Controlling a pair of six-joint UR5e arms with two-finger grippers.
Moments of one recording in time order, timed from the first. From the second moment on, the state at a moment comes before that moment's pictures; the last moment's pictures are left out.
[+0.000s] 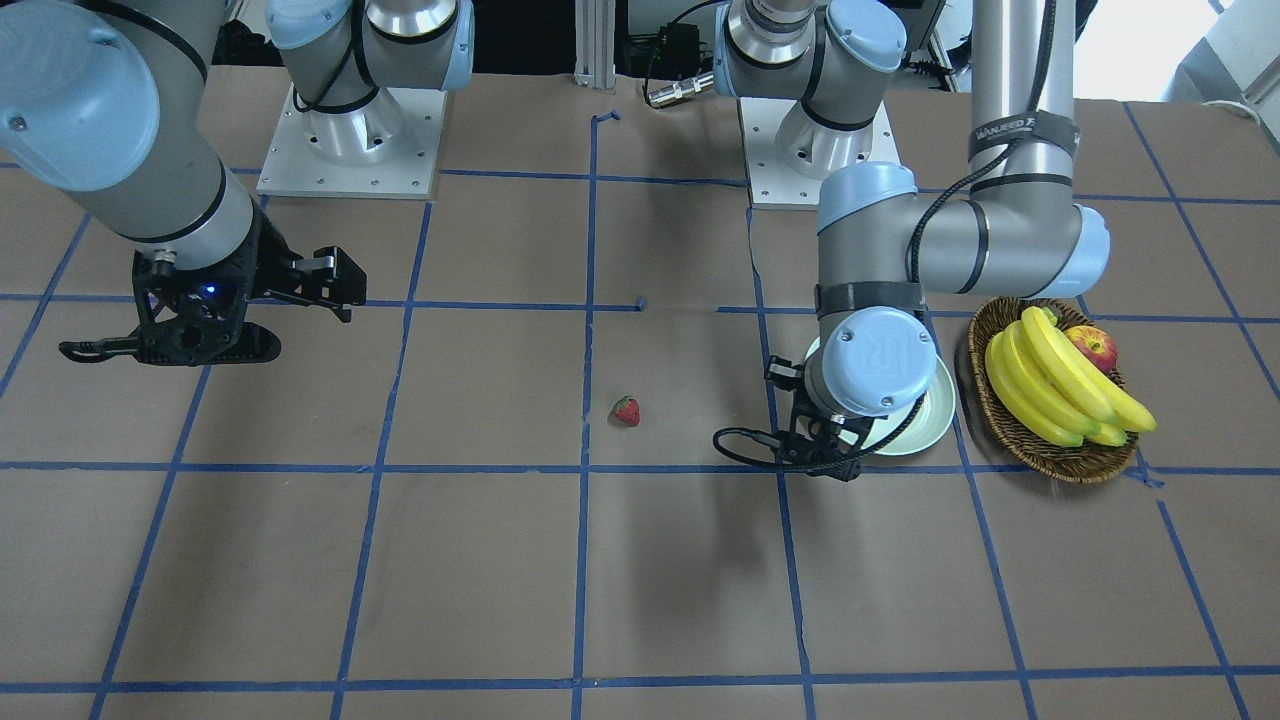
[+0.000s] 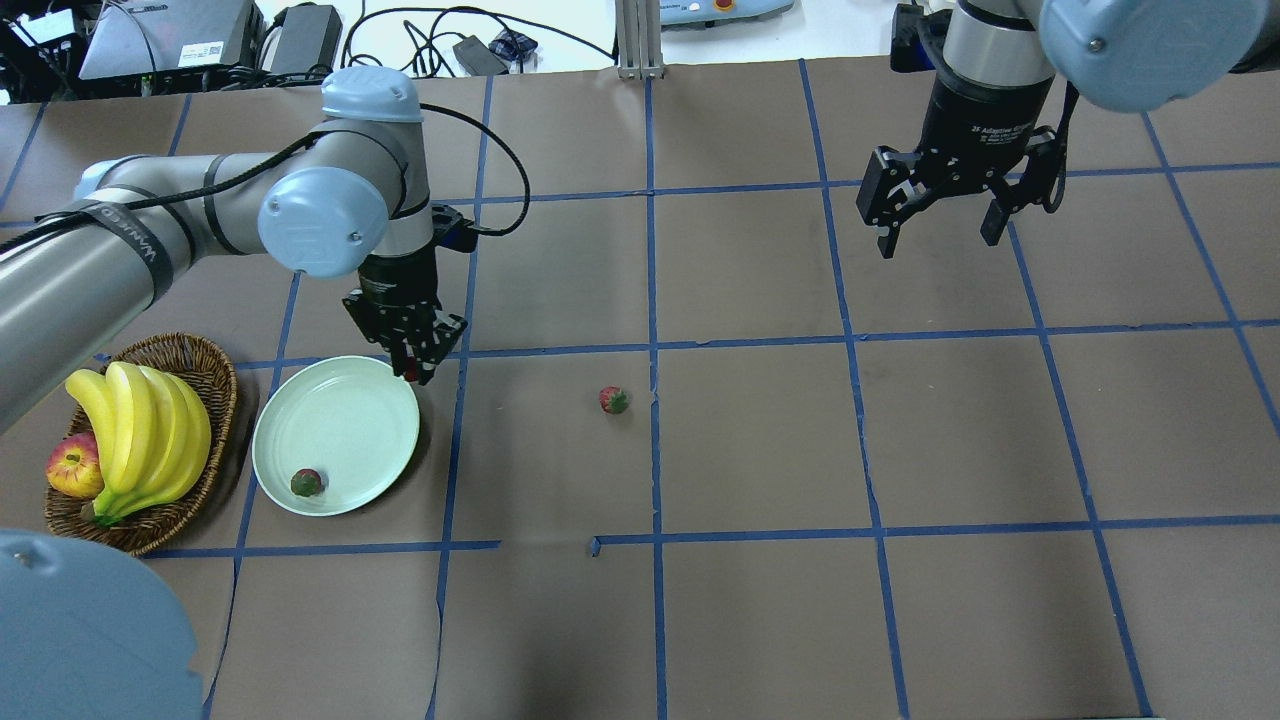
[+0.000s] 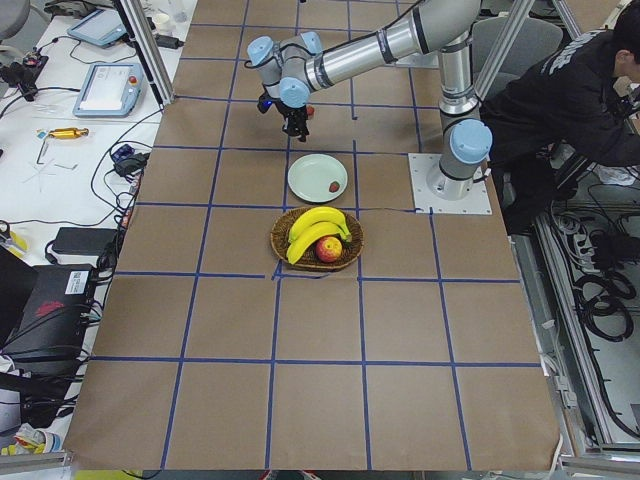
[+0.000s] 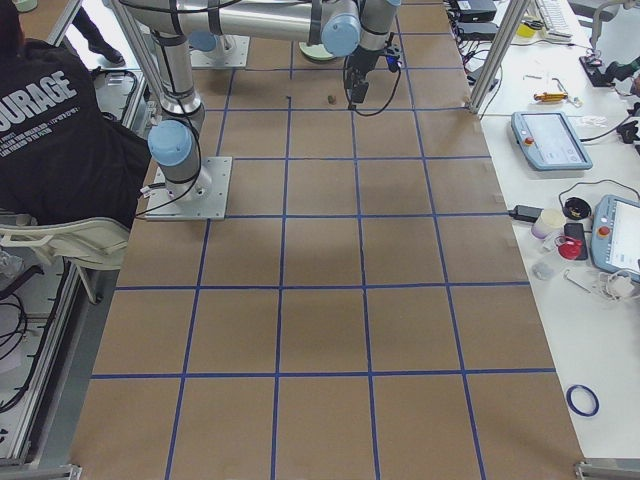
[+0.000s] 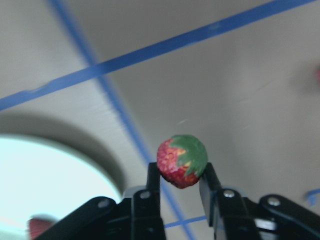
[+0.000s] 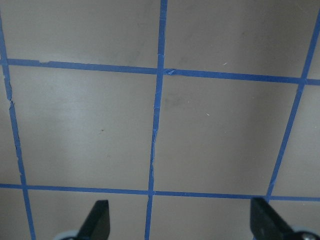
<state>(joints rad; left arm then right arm) -1.56 -1.96 -1.69 -1.48 1.78 0.35 1.55 -1.39 1.48 -1.45 -1.61 -0.09</state>
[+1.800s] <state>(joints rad) -1.75 -2.01 -1.66 -1.33 1.33 -0.20 1.55 -1.39 1.48 -1.45 -1.61 -0.08</state>
